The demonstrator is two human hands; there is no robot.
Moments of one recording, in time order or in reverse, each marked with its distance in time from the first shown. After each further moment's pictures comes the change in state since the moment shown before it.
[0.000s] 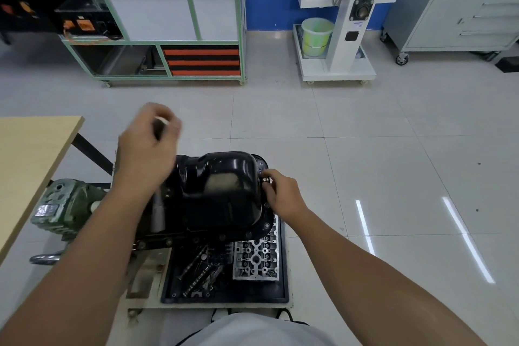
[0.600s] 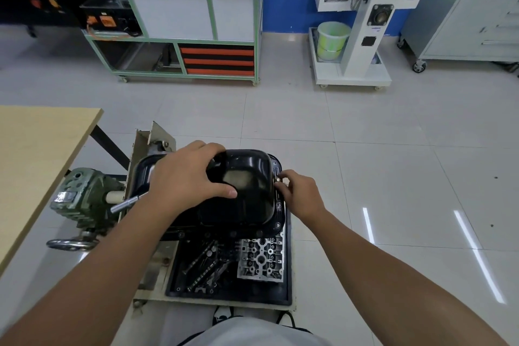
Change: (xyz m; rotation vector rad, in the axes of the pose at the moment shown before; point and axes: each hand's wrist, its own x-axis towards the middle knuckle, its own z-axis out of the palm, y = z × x) left_hand -0.026 -0.021 0.009 0.720 -0.465 0.136; right_hand 0.000 0.006 -0.012 -0.158 0.048 -0.102
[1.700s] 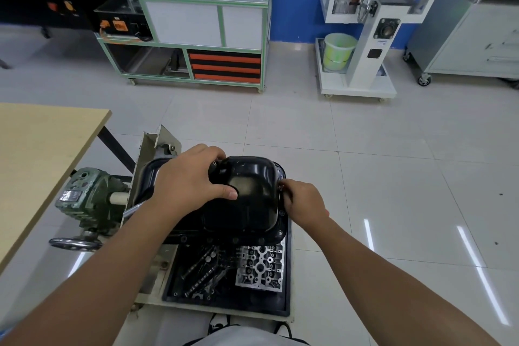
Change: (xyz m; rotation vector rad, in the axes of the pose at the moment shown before) left_hand -0.001 -0.010 0.006 -0.133 0.067 -0.050; right_hand 0.004 -0.011 -0.008 -0.199 -0.041 -0.088
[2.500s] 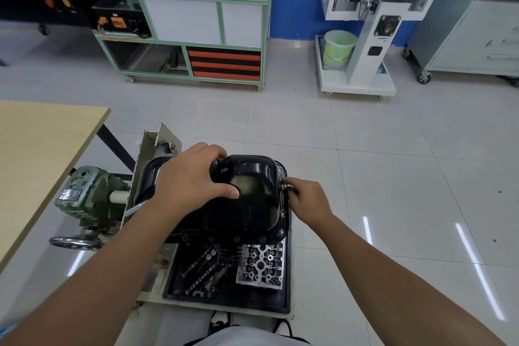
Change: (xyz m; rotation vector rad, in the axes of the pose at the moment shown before) left_hand 0.000 0.003 -0.003 -0.024 -0.017 -0.017; right_hand -0.001 0.007 -0.005 0.108 -0.016 0.022
